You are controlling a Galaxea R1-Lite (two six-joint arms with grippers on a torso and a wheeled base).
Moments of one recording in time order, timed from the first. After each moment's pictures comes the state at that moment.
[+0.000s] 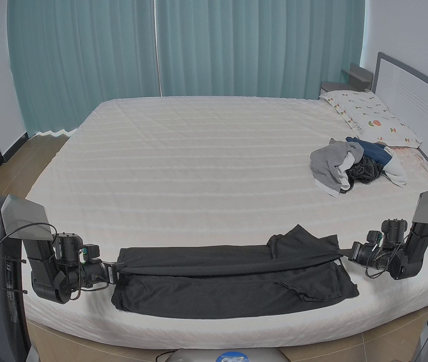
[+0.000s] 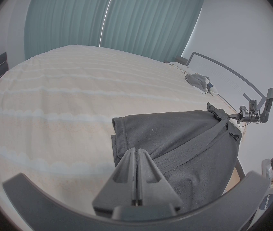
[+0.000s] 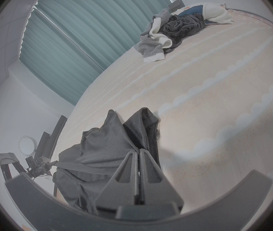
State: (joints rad) left arm 0.05 2.47 -0.55 -1.28 -0.44 -0.01; right arm -0.16 2.46 -0.67 -1.14 0.51 0.36
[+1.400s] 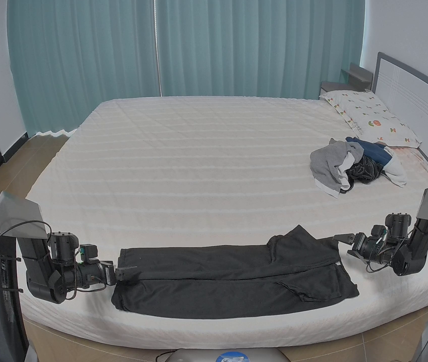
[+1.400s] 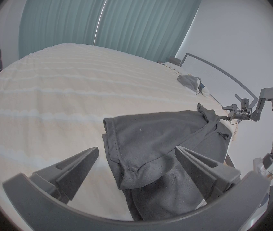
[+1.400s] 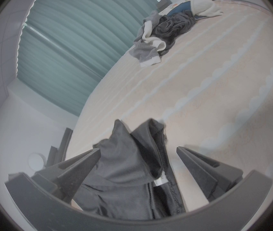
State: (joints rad) left arm 0.06 2.43 -0.51 -1.27 -0.53 -0.01; right arm -0.16 2.41 -0.67 -1.15 0.53 0.54
